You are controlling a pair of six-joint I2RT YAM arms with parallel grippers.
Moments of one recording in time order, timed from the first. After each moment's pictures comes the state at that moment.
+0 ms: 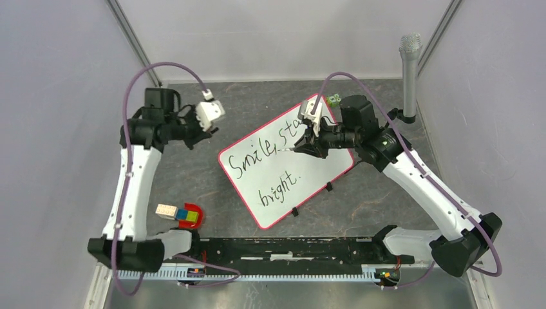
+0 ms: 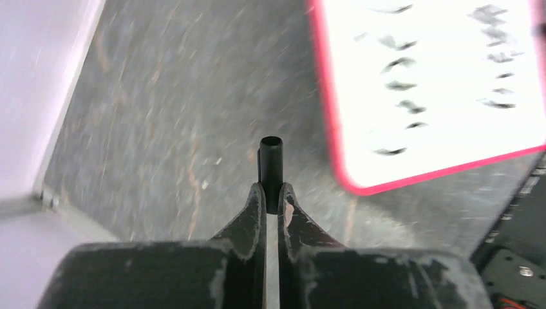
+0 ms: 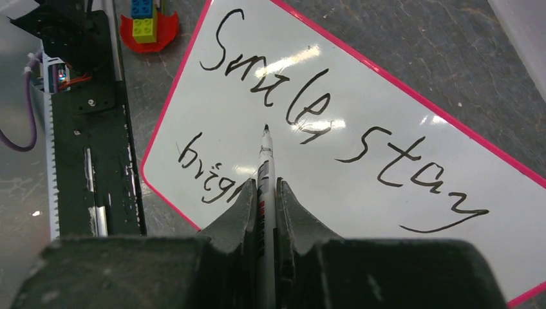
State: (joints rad) left arm 0.02 1.26 1.47 -1.10 0.55 0.95; right arm 0.61 1.22 1.29 -0.57 -0.61 -0.36
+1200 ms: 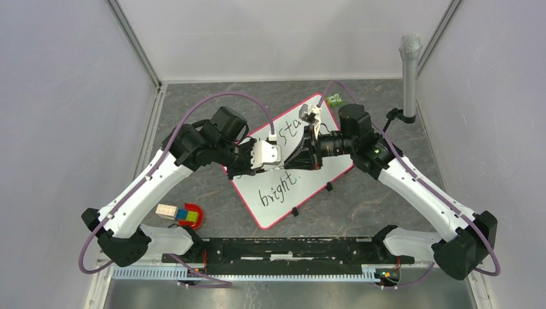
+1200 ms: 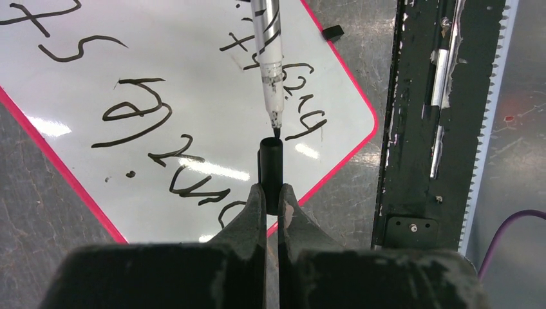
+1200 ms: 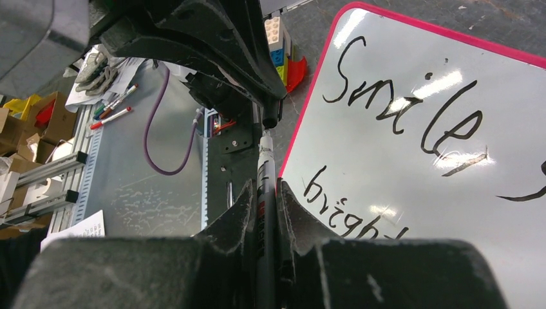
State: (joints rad) left arm -0.77 1.26 1.53 -1.25 0.35 0.70; right arm 0.61 1.19 1.10 -0.27 -0.92 0.11
